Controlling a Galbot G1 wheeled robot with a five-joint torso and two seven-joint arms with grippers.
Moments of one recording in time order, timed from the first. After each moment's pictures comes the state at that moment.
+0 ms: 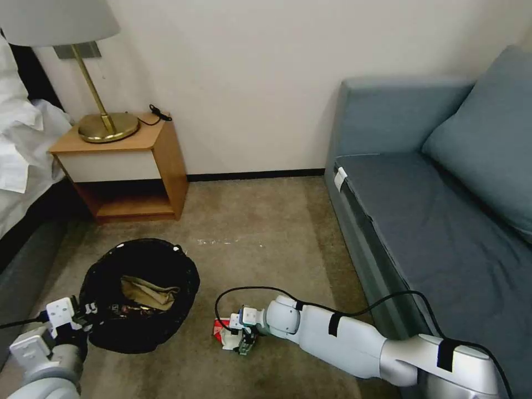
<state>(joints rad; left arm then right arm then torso) 1.81 -1.22 -0.91 -2.19 -0.70 0.35 -0.36 -0.53 1.35 -0.83 1.07 0.07 -0.36 -0.44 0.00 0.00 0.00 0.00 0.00</state>
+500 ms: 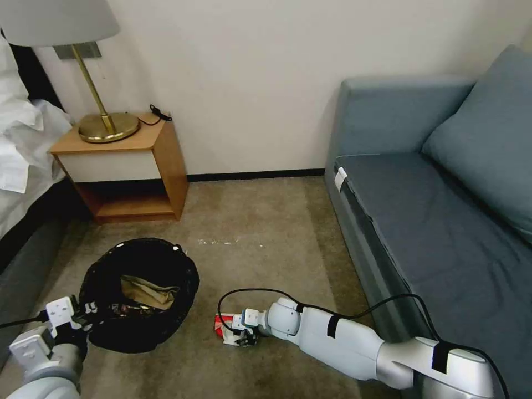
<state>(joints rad) 1.81 -1.21 -0.91 -2.19 -0.70 0.35 -0.36 -0.54 1.33 -0.81 1.04 0.07 -0.34 -0.42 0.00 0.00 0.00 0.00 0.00</state>
